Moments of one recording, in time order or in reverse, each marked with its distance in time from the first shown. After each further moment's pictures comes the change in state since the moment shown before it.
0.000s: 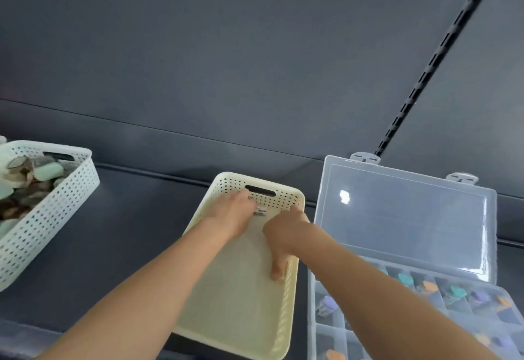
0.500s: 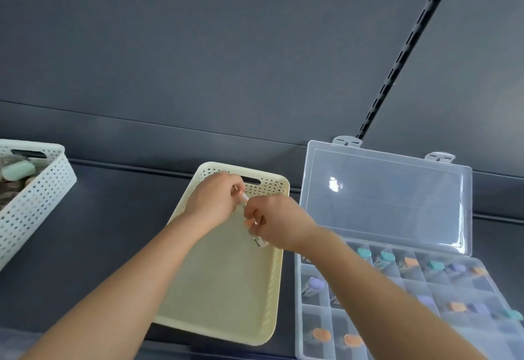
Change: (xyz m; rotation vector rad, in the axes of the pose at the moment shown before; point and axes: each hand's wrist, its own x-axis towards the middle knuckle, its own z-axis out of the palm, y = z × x) left_hand -0.013 -0.001 -0.019 -0.579 0.206 -0.112; right_hand -0.026 0.005 0.025 0.778 0.602 -0.067
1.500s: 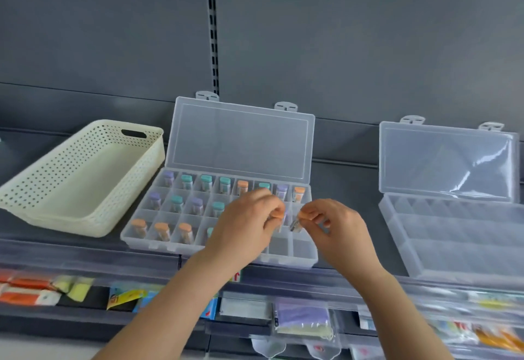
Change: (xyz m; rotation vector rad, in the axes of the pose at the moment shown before) left_hand -0.172 0.319 0.155 -0.059 0.135 0.415; right_hand -0.339 0.225 -0.056 0.149 0.637 0.092
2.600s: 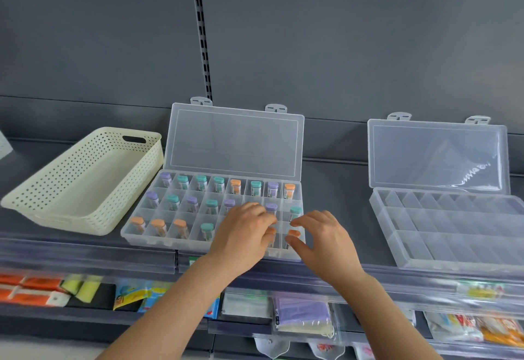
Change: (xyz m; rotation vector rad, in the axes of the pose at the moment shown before) left_hand -0.014 -0.004 0.038 0.243 -0.112 0.027; right_hand -0.028 0.021 0.009 -0.163 -0.130 -0.011
